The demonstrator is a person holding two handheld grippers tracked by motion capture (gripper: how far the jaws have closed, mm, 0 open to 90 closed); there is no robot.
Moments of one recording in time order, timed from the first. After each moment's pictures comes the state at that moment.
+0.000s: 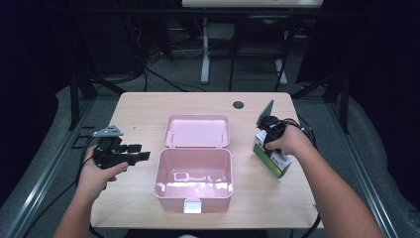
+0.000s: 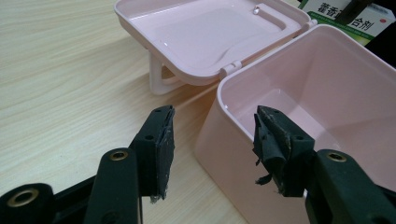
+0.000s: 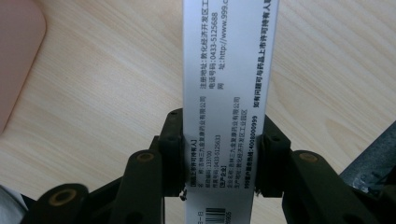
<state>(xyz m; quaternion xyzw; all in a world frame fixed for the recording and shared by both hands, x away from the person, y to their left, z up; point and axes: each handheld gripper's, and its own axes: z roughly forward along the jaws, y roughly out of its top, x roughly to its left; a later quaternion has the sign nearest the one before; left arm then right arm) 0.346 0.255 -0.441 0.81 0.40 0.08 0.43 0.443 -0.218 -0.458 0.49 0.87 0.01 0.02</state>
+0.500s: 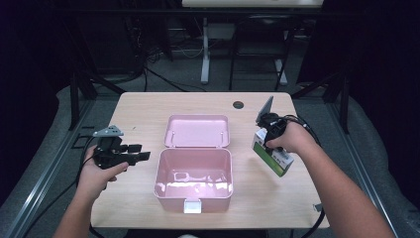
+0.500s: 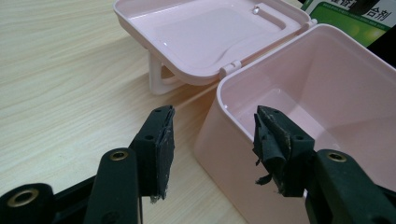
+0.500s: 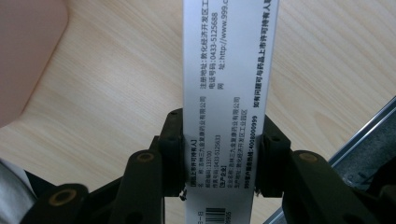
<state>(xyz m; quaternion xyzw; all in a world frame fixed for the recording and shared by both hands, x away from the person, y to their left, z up) 0.346 0.255 -0.441 0.80 0.40 0.08 0.43 0.435 -0.212 -0.435 0.47 0.88 0.00 0.03</state>
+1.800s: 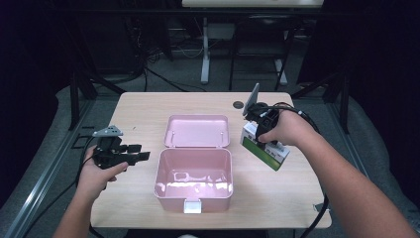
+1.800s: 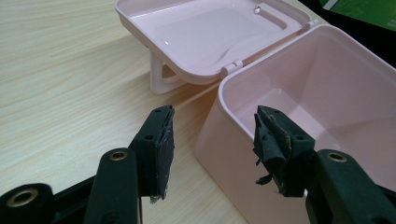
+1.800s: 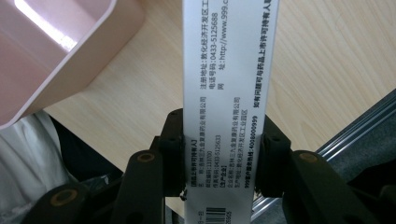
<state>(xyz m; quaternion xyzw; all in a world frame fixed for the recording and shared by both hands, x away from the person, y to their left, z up) 0.347 0.256 -0.442 0.80 0.40 0.08 0.43 0.408 -0.167 -0.366 0.39 0.92 0.00 0.04</state>
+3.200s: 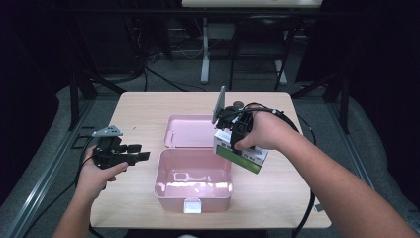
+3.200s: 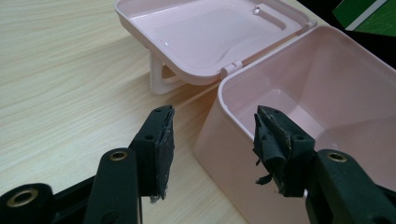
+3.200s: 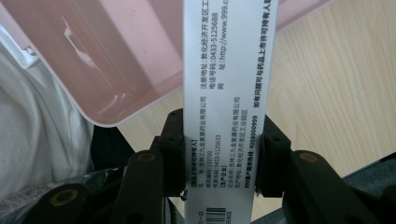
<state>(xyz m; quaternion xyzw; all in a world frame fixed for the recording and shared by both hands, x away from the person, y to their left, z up) 0.347 0.256 -0.442 0.80 0.40 0.08 0.43 0.374 -0.093 -0.339 0.27 0.96 0.01 0.04</state>
